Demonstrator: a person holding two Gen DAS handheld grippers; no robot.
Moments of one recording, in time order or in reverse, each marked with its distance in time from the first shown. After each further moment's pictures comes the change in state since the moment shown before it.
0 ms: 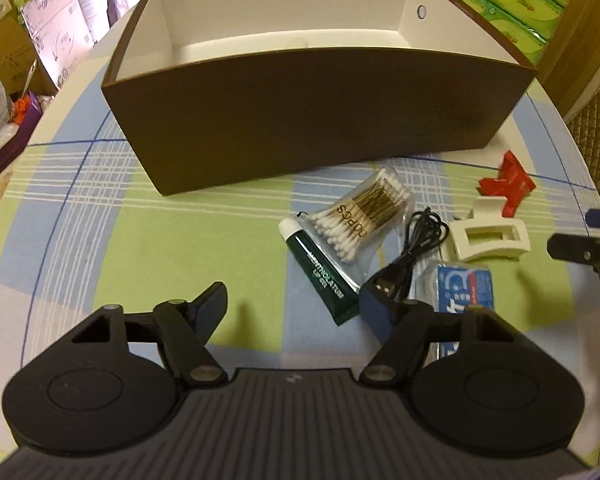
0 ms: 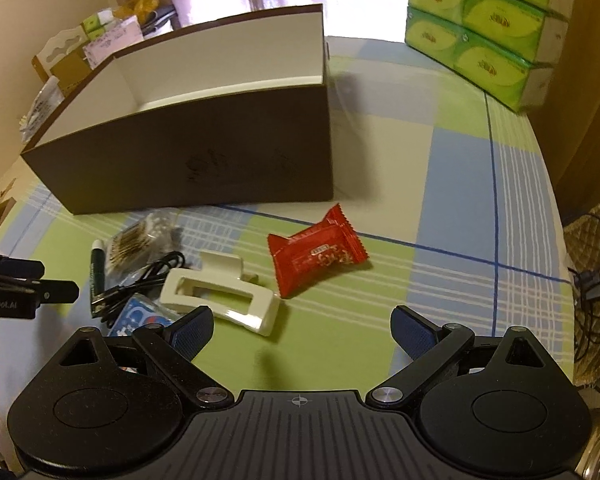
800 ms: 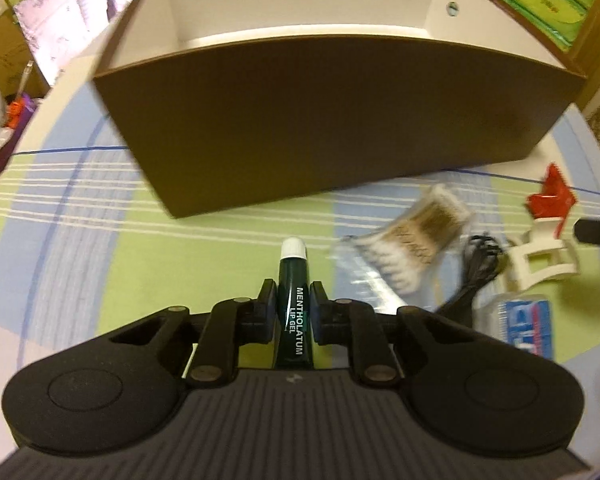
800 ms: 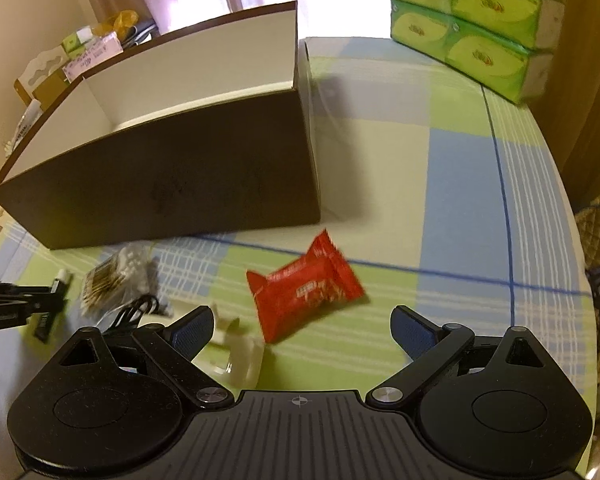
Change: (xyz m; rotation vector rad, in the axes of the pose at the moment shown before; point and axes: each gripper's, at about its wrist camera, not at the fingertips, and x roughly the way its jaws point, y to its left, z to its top) left arm 0.034 0.031 0.013 0.011 -0.015 0.026; right arm 0.033 -0.011 0.022 0.047 -0.031 -0.003
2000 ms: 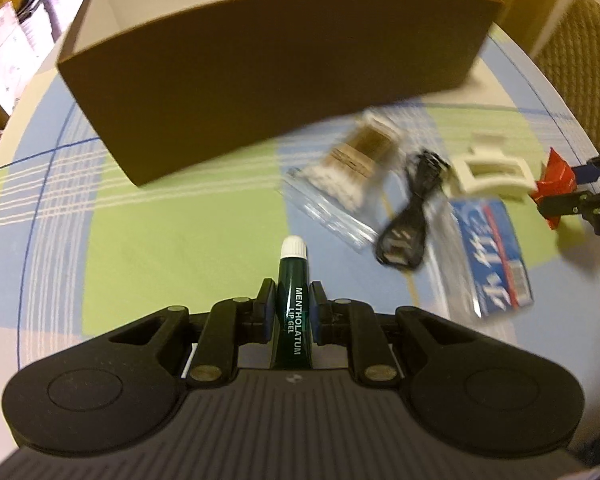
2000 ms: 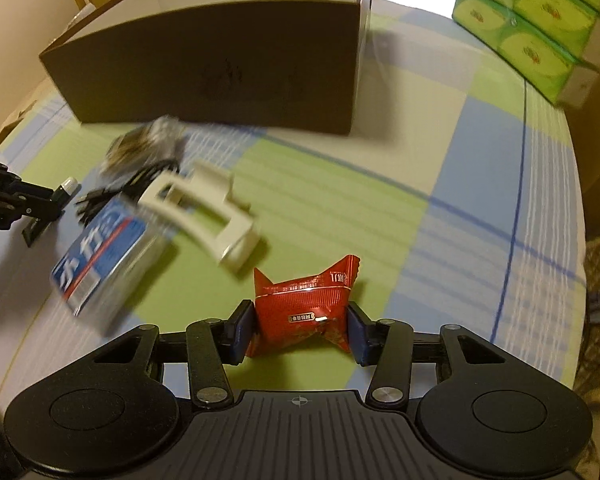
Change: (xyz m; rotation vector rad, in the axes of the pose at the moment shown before) left arm -0.021 -0.022 -0.034 0.197 0.053 -0.107; right arm -0.021 -0.001 -0.061 -0.241 0.149 0.036
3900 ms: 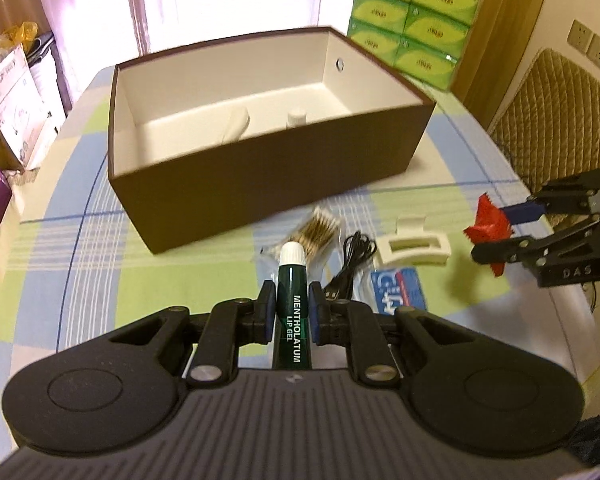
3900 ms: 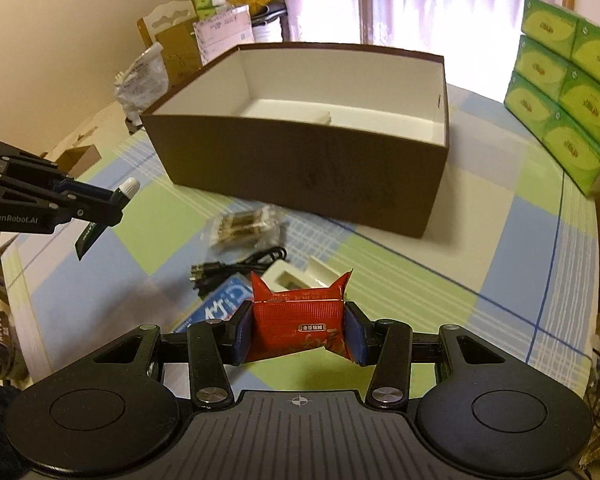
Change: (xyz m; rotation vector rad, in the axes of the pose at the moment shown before) left arm -0.101 -0.010 0.024 -0.027 -0.190 -0.035; right arm -0.058 0.049 0.033 -0.102 -0.166 0.133
